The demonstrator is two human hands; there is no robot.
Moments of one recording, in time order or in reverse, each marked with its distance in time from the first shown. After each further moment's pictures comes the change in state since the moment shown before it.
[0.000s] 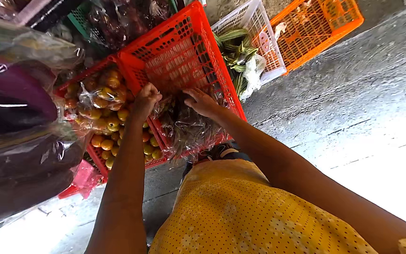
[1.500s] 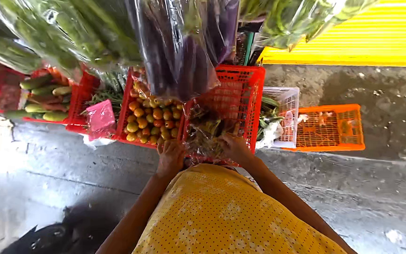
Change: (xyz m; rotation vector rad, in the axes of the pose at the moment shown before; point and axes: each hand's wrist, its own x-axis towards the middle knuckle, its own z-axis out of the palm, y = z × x) left_hand -0.234 -0.020 0.121 0.365 0.617 0.059; right_hand -0.100 -0.056 -0.034 -0.406 -0.263 -0.262
